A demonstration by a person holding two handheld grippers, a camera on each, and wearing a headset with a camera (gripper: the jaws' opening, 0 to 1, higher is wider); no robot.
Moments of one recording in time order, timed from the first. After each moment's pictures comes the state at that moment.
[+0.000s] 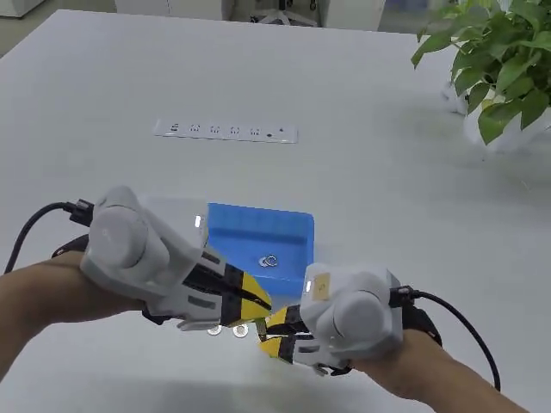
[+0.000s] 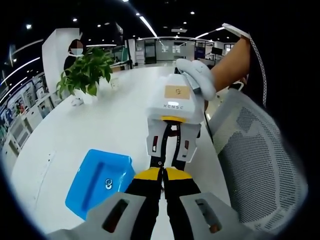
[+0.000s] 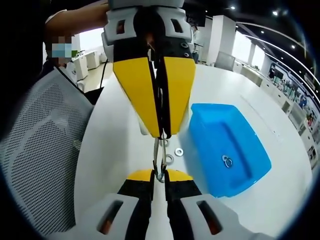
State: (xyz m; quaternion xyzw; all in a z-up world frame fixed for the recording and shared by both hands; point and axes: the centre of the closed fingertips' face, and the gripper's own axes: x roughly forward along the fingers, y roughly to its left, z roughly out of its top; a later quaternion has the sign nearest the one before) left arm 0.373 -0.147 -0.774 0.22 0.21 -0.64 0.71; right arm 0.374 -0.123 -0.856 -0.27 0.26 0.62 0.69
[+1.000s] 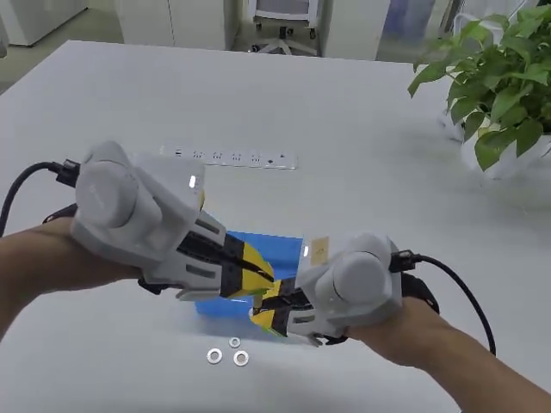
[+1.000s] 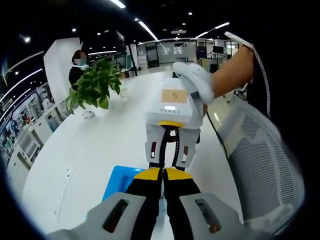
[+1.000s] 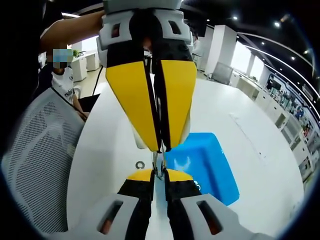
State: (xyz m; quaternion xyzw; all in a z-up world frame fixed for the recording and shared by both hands) left arm 0.410 -0.145 -0.721 0.24 0.18 -0.62 0.72; right arm 0.420 -0.106 -0.805 -0.28 0.22 0.62 0.70
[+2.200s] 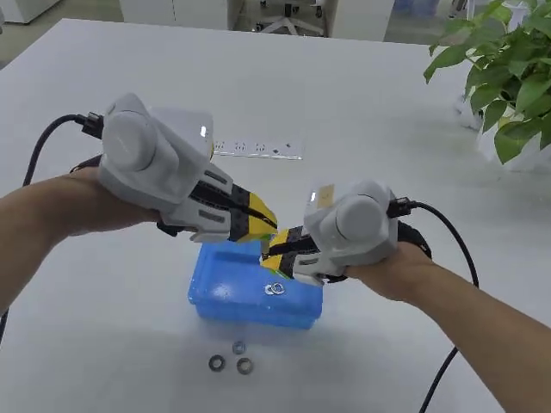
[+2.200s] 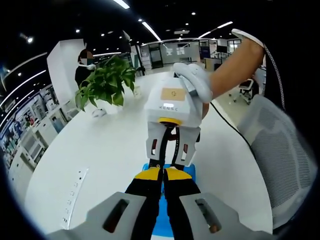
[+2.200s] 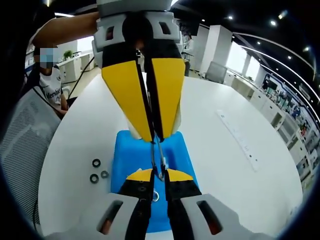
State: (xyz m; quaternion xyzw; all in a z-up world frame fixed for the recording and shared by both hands) left arm 0.495 -0.133 -0.740 0.25 0.17 -0.61 0.73; right arm 0.509 -0.100 -0.823 -0.28 0.21 0.61 0.71
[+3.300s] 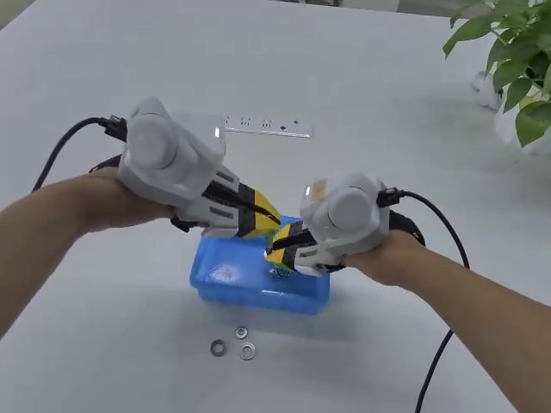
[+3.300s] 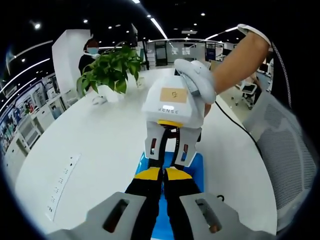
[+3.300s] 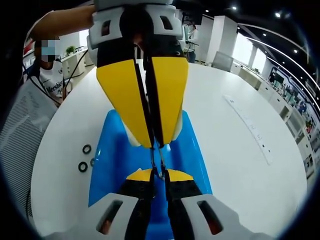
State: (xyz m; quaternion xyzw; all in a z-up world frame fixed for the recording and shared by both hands) left arm 0.505 -0.130 -0.782 0.22 0.20 -0.60 0.74; right arm 0.516 -0.100 -0.867 -0.29 0.25 0.62 0.69
